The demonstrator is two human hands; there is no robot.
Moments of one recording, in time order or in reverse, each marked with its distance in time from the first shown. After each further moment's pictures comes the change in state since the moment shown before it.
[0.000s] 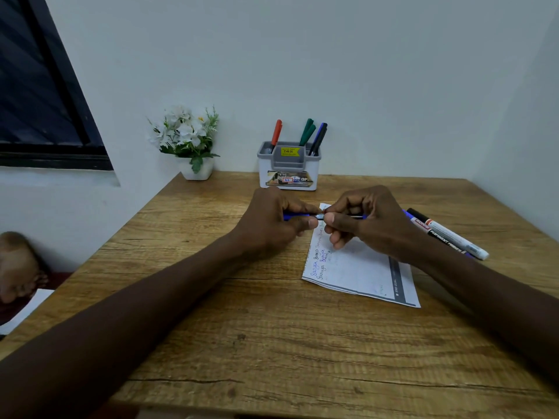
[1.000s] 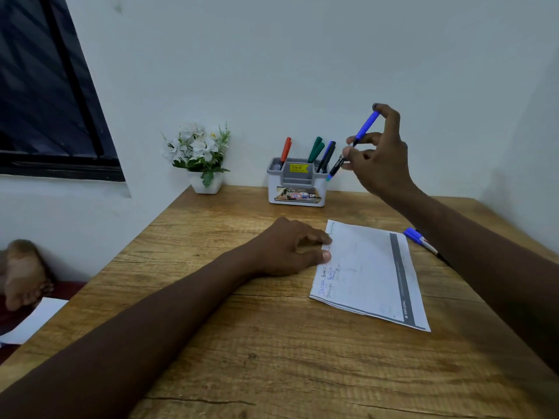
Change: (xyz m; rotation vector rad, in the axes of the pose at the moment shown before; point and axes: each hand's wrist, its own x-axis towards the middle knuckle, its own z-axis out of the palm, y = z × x) left_hand 0.005 -0.012 0.000 0.240 -0.362 -0.009; right_hand 0.106 -0.016 -0.031 -0.297 0.569 -0.193
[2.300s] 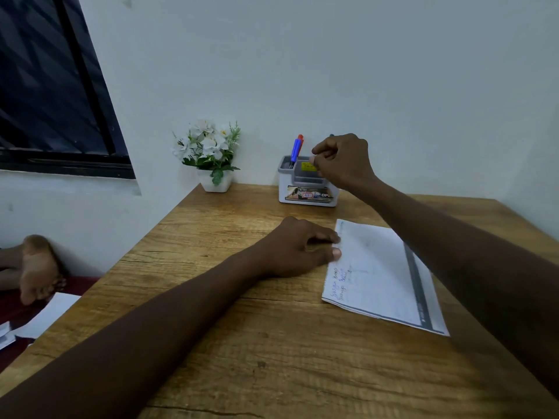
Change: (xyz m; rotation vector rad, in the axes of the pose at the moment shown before) left_hand 0.004 -0.012 0.003 -0.028 0.070 0.071; right_hand 0.023 0.007 0.076 -0.229 -0.184 -0.034
